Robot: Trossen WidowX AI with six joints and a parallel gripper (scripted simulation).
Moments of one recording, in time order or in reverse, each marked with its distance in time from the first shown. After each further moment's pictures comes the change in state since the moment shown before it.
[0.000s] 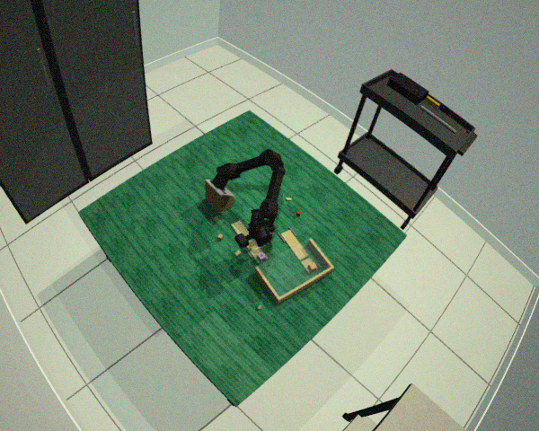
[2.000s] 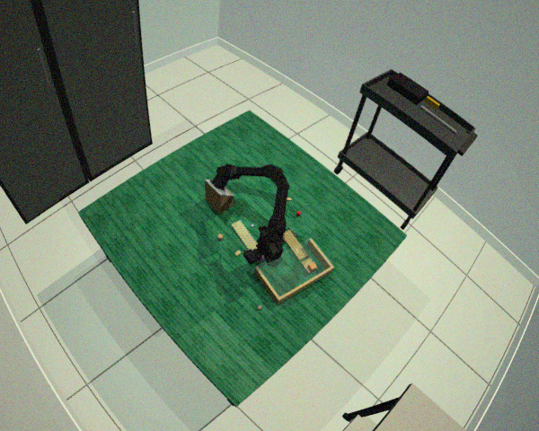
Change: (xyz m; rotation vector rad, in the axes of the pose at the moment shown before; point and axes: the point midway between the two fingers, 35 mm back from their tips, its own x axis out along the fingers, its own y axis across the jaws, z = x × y) arm 0.043 0.004 0.071 -0.009 -0.006 0.000
